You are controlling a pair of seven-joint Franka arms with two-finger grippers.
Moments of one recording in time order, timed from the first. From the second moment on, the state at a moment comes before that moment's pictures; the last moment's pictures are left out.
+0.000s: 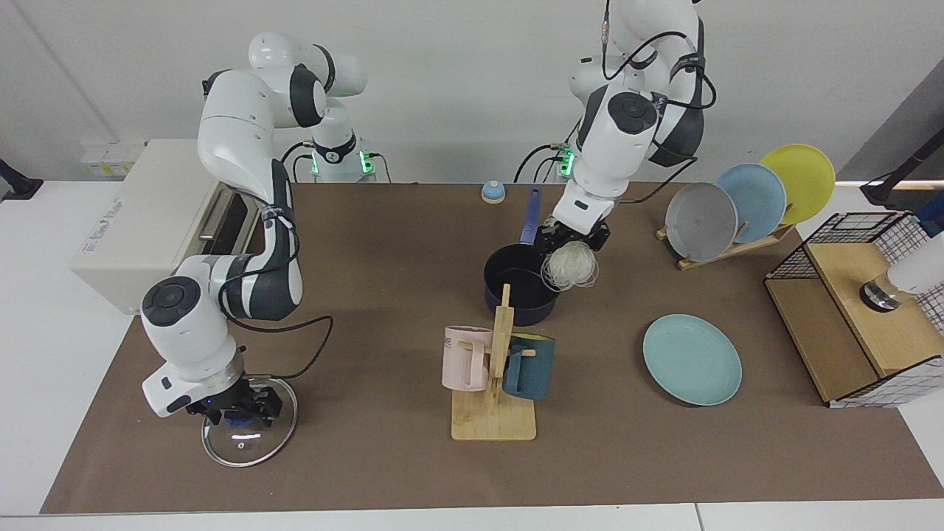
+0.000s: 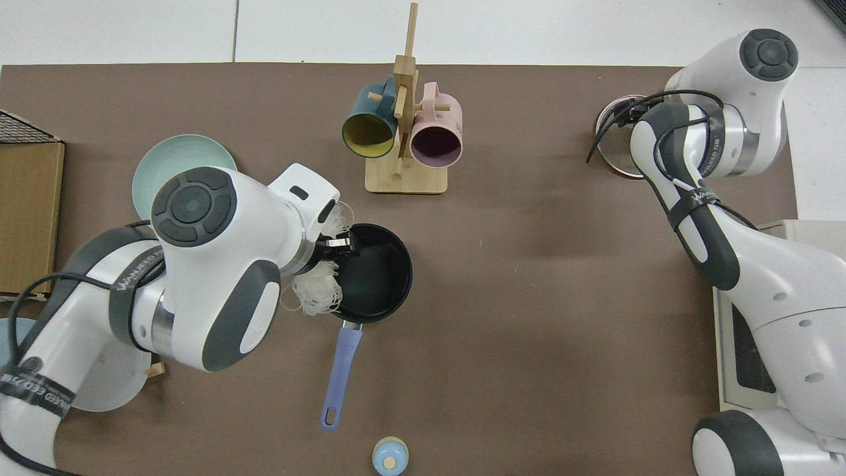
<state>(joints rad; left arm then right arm) -0.08 0.09 -0.35 -1.92 -0.08 2.05 -0.51 -0.06 0.89 0.01 -1.05 -0.08 2.11 0.05</state>
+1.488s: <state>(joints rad) -0.13 0.15 -0.34 -1.99 0.10 2.21 -0.59 -0.05 0.81 0.01 -1.11 -0.08 2.10 0.05</state>
